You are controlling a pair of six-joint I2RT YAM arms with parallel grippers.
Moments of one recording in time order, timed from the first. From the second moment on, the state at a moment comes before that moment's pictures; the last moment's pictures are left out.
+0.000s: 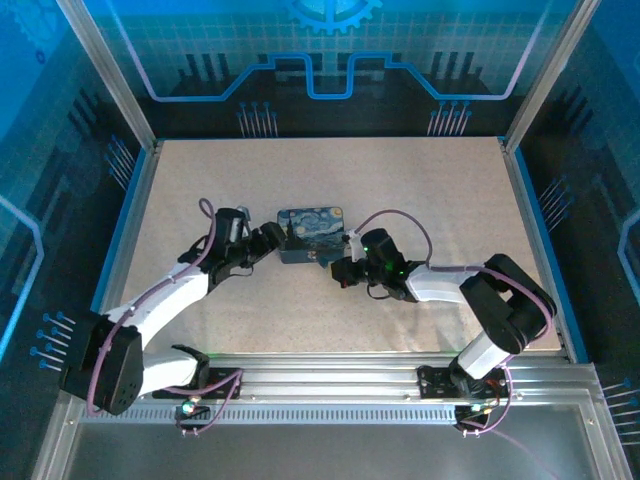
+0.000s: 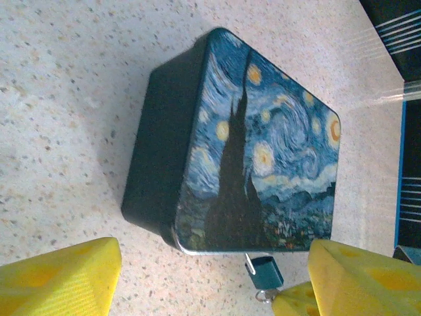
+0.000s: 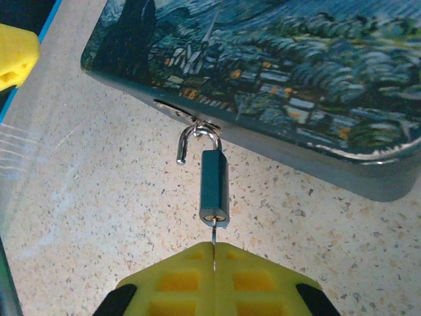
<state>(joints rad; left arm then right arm) -0.30 1.24 0.68 -0.16 0.20 -0.92 0.66 1.60 0.63 0.30 -0.33 0.51</state>
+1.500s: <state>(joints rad) -0.20 1.72 0.86 0.07 0.49 -0.74 0.65 1.71 0.63 0.37 -0.39 0.74</state>
